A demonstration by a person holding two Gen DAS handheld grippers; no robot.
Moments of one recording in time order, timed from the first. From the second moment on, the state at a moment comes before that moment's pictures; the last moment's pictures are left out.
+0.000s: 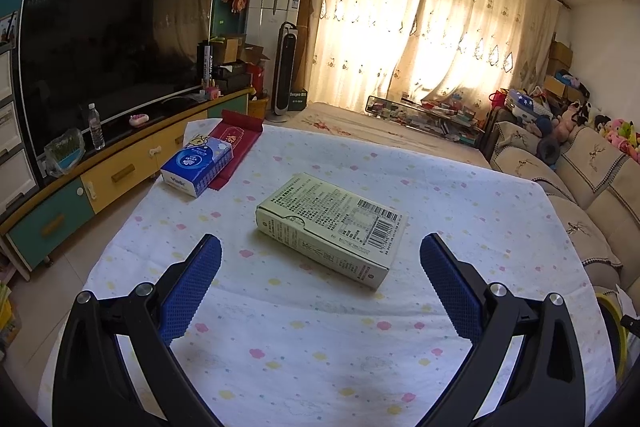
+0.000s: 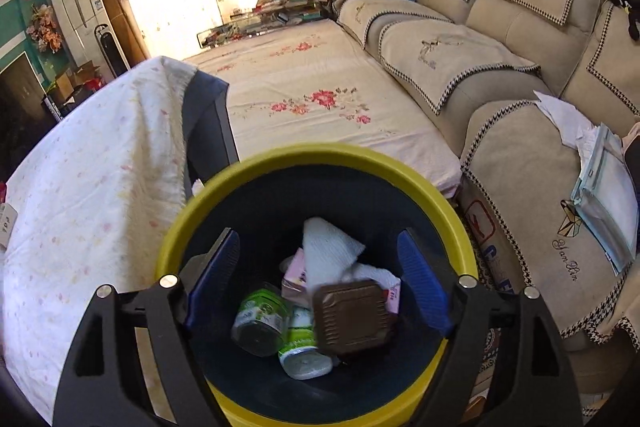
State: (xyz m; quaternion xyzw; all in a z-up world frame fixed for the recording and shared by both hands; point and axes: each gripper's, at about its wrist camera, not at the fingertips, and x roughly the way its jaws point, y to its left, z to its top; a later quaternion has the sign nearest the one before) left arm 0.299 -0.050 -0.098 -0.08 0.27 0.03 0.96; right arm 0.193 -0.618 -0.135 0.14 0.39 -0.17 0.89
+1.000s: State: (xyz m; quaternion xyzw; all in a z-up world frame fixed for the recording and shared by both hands) left arm 0.389 -0.041 -0.130 -0.04 0.43 -0.08 0.90; right arm 0.293 -0.413 -0.066 0.10 0.31 0.06 0.94
